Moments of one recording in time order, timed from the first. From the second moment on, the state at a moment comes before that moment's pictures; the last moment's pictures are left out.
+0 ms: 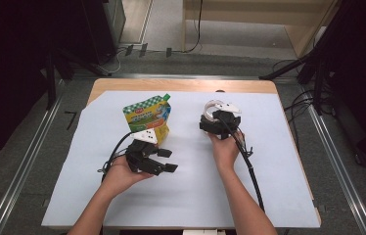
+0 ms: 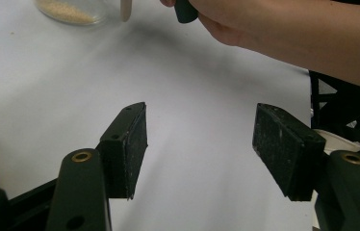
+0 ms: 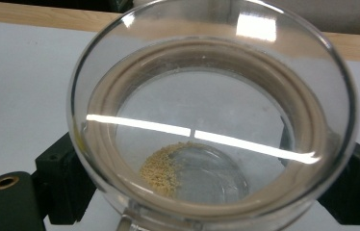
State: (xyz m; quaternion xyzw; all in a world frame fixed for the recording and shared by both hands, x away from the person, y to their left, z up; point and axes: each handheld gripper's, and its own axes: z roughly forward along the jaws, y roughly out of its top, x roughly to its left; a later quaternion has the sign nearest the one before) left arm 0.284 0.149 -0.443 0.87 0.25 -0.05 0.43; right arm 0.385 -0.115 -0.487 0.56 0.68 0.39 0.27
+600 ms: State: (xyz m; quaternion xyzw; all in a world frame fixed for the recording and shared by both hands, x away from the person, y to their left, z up) left arm 0.287 0.153 -0.444 0.86 0.26 -0.05 0.43; right arm 0.365 -0.123 -0.469 0.52 0.70 0.42 0.25
